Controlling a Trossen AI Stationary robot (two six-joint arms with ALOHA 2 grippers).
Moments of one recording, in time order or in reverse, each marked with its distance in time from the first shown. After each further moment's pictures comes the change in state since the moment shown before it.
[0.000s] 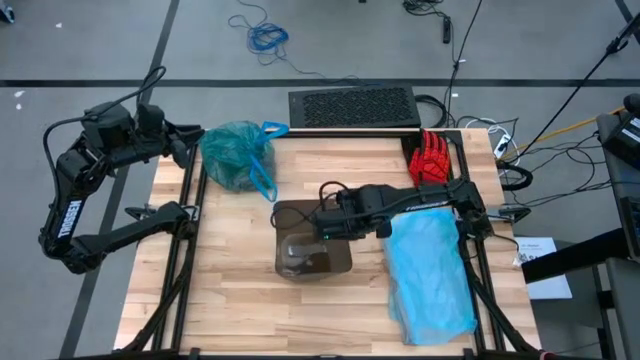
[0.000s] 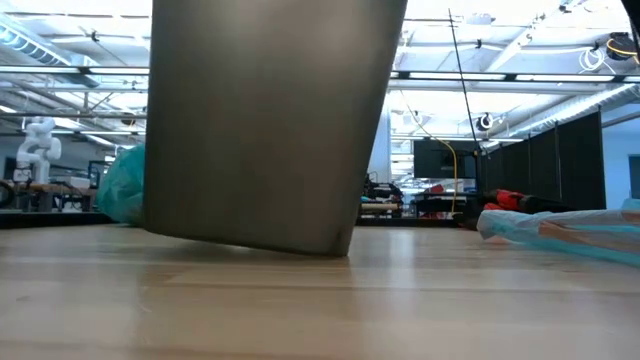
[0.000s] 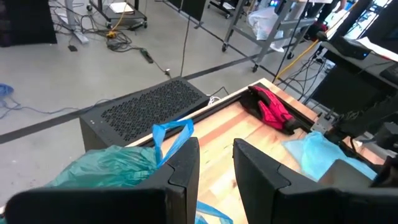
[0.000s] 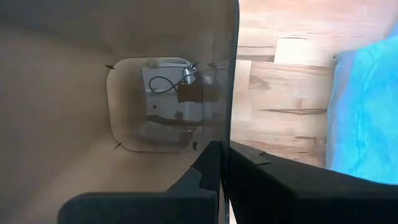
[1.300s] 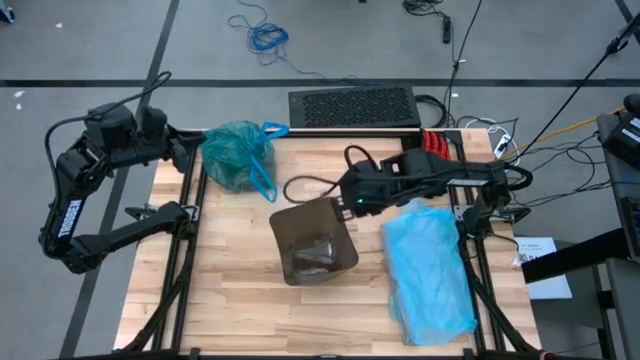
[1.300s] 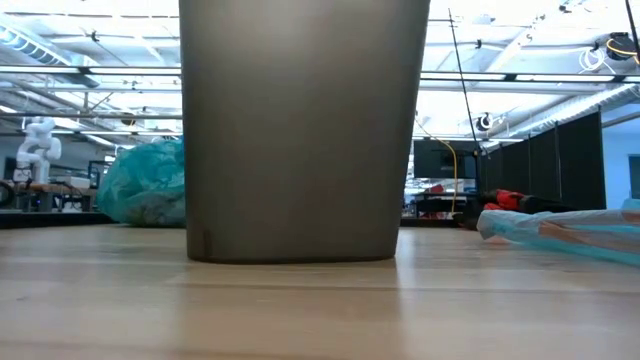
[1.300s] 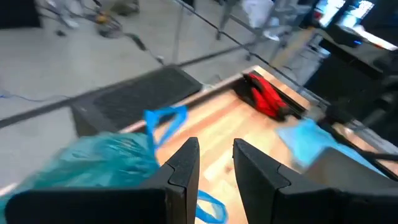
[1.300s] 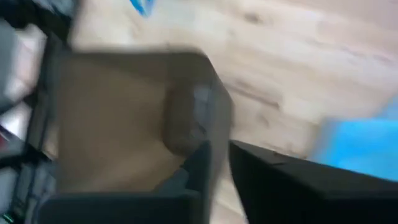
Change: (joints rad) left arm 0.000 0.000 0.000 -0.051 0.052 0.000; right arm -0.057 -0.216 0.001 0.015 0.025 -0.358
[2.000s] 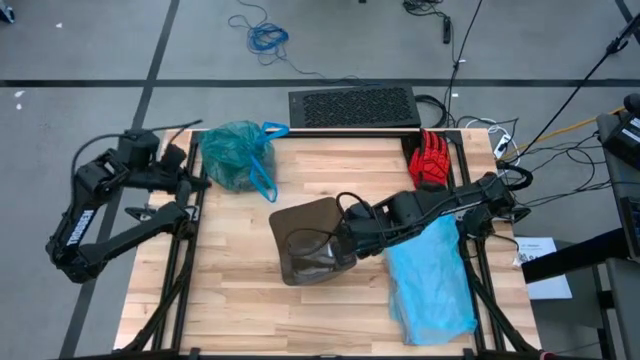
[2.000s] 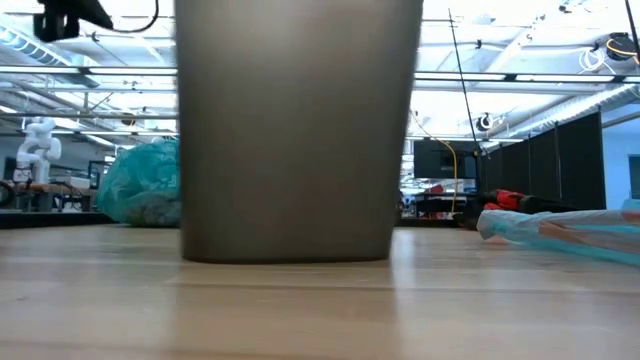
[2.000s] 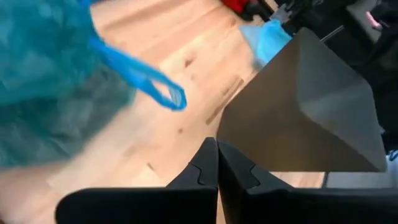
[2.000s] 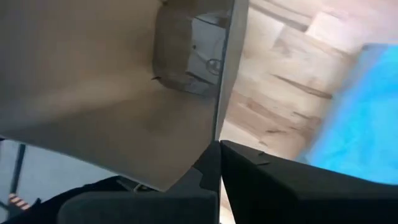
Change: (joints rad) left arm -0.001 -0.132 -0.247 -0.246 0.266 0.005; right arm 0.170 0.003 -0.203 0.133 -0.113 0.100
